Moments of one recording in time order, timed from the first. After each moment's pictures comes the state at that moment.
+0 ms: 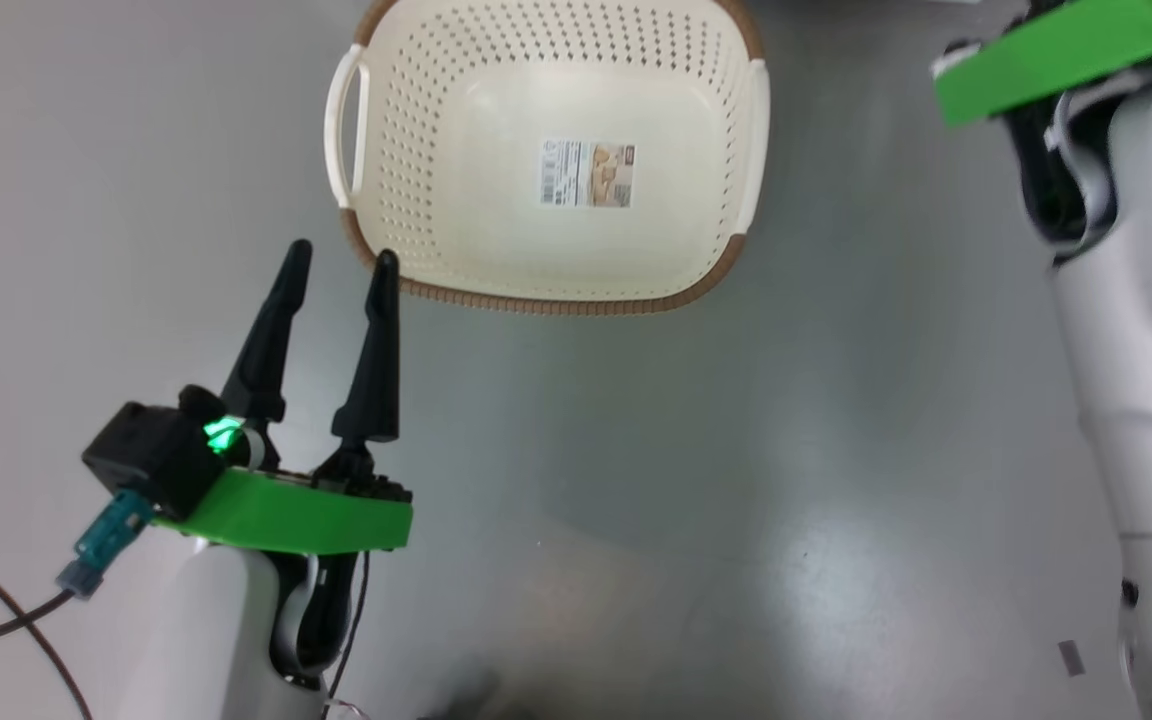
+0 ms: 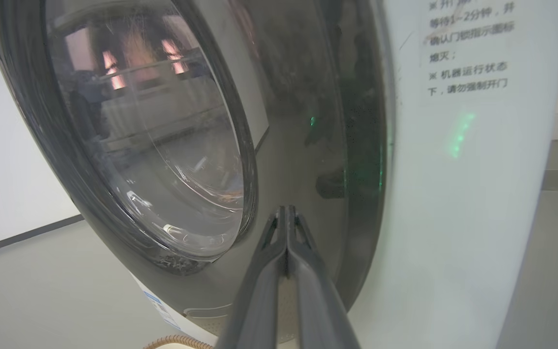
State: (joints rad) left arm -0.40 0.02 -0.24 0.11 -0.41 -0.13 -0.25; right arm -1.07 -0.20 0.16 0.48 0.28 0.13 -0.26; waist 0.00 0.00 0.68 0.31
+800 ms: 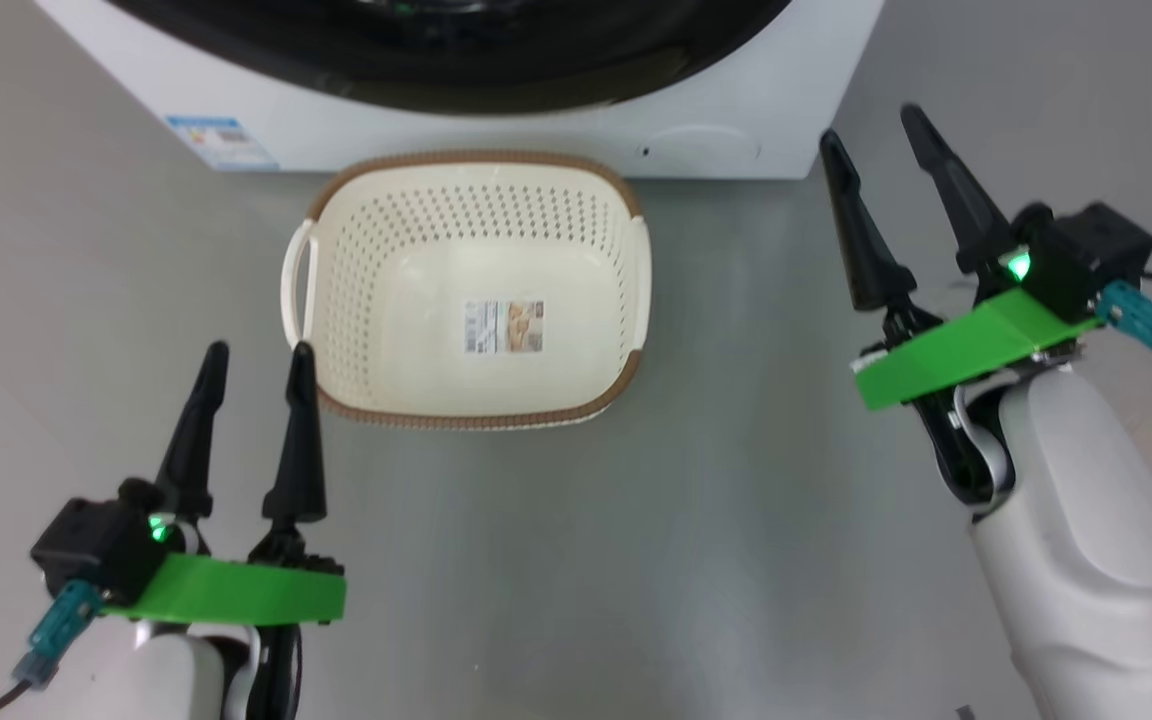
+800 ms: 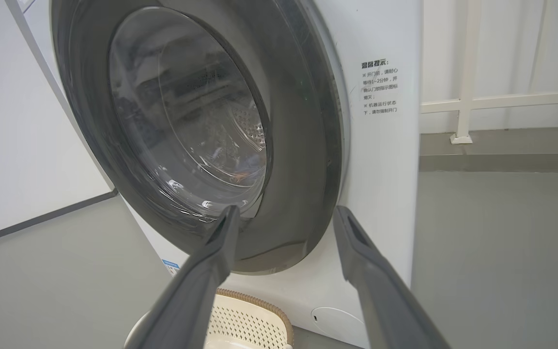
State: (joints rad) left arm -0.26 0.03 -0.10 0.10 -0.33 -0.13 -0.25; right arm -0.65 -0.15 0.16 0.35 0.31 0.13 -0.26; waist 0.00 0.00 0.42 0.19
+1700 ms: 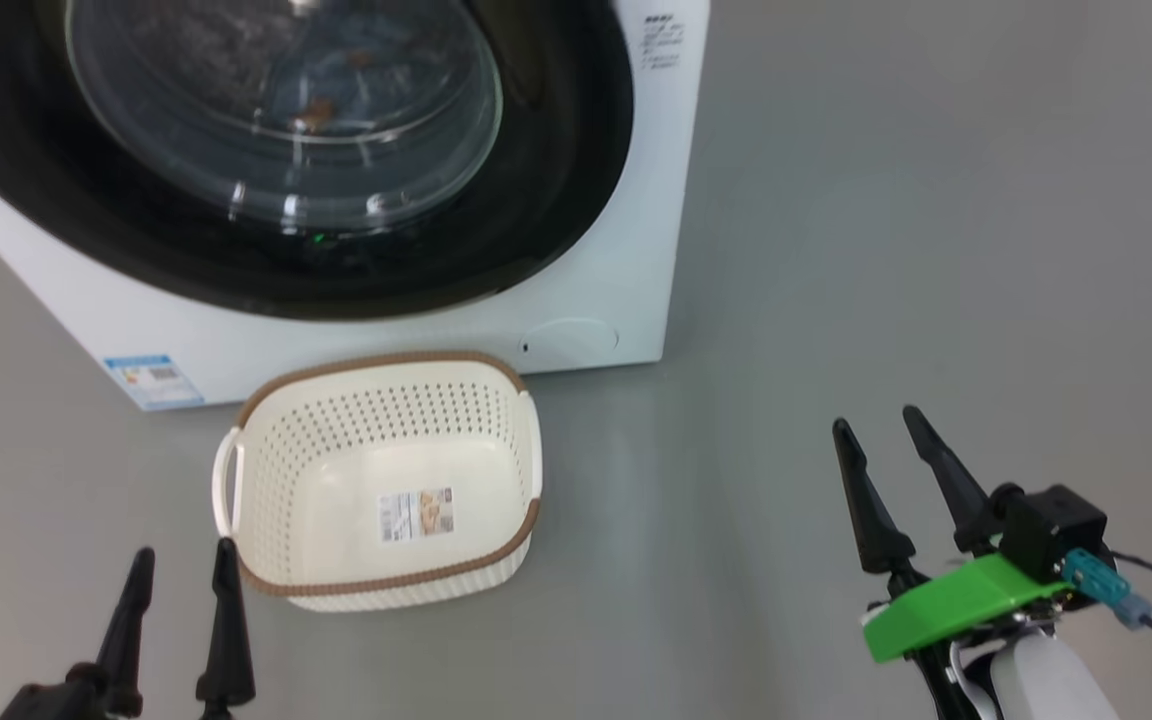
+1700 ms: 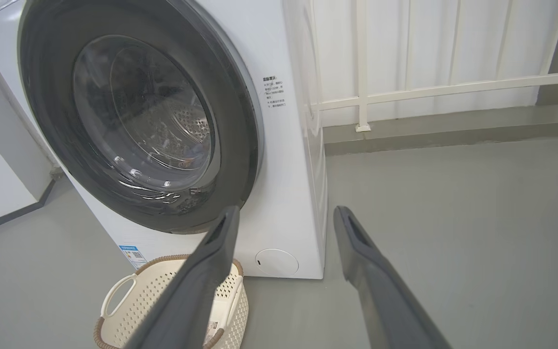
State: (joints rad) left arm 0.02 0.03 0.05 0.10 -0.26 -0.13 -0.25; right arm -0.22 -0.06 0.05 0.27 0.24 0.13 -0.26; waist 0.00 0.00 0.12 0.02
